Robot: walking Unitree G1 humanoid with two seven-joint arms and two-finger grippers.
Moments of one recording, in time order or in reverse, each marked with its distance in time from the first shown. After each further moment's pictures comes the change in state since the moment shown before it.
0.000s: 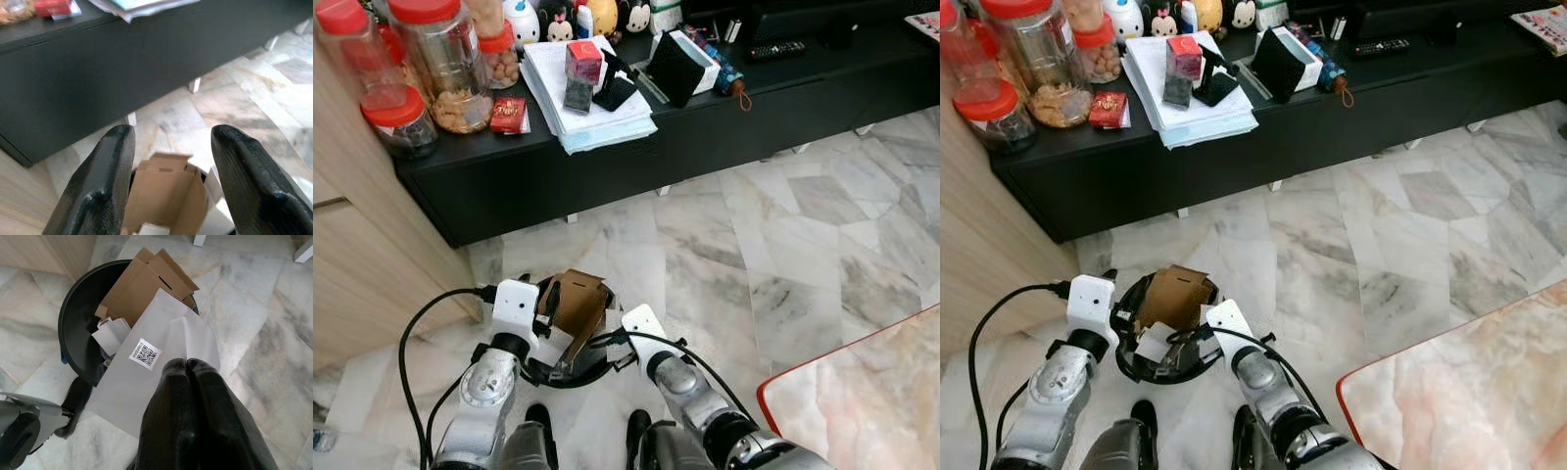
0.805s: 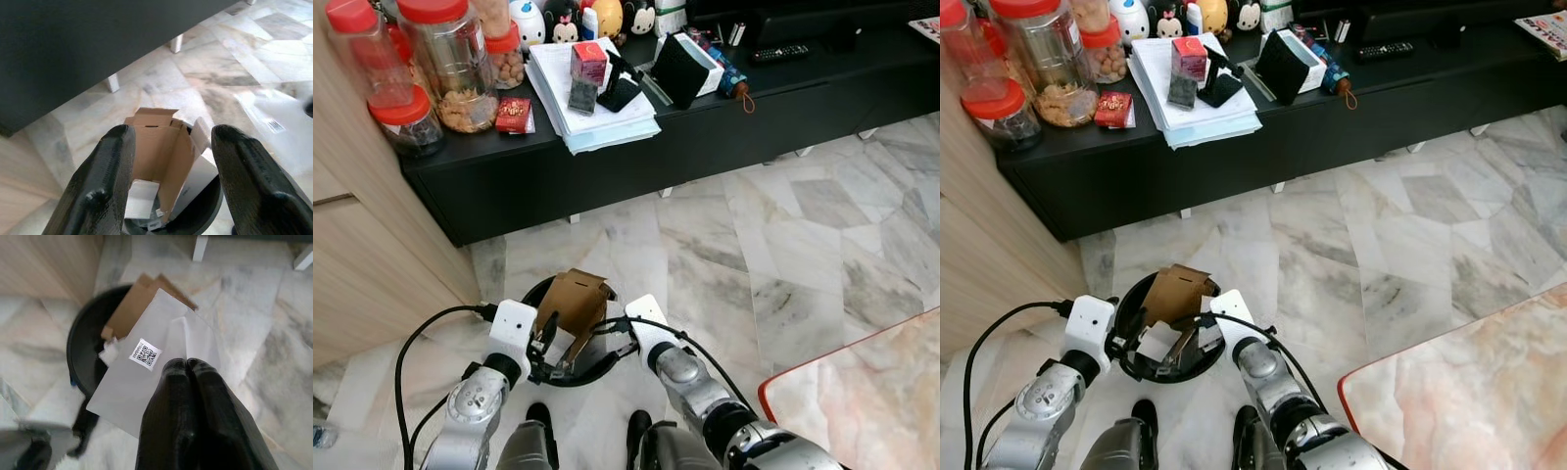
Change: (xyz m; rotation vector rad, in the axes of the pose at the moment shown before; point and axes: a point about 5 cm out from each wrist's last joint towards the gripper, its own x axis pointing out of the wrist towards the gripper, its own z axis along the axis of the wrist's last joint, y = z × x) left arm -0.009 0.002 -0.018 0.024 0.143 -0.119; right arm 0.003 -0.010 0.020 0.108 -0.070 0.001
